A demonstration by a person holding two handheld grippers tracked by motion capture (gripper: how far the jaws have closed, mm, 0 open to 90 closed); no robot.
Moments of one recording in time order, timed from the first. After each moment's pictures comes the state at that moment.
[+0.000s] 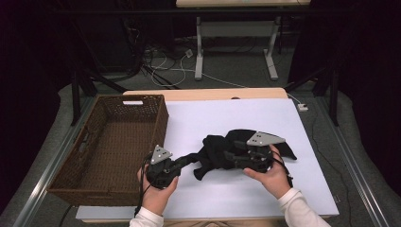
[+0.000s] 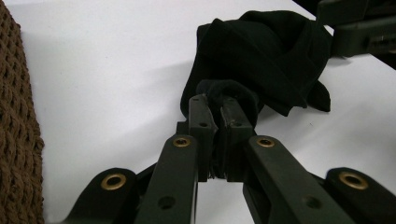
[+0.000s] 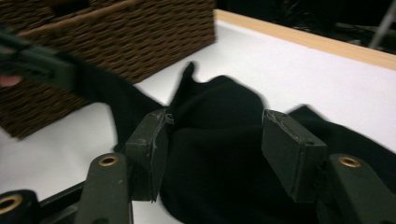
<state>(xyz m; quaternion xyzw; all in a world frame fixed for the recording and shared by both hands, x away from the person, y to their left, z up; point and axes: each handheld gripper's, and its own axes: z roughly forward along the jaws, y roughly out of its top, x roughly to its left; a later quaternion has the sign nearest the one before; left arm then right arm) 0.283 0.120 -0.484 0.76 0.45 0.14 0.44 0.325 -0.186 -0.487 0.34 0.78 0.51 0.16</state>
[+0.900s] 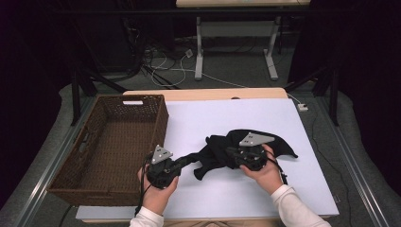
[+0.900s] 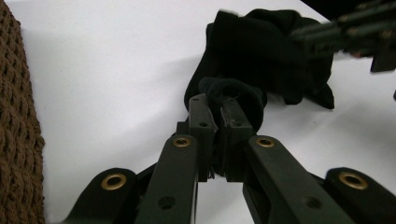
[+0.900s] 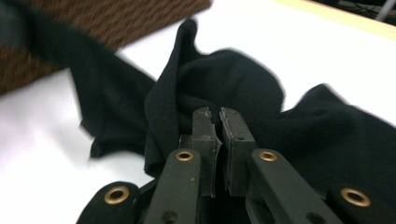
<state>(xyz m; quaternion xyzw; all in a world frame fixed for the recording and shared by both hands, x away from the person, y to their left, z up) 0.285 0.120 -0.486 0.76 0.45 0.14 0.44 0.341 -0.180 -0.509 0.34 0.80 0.46 0.16</state>
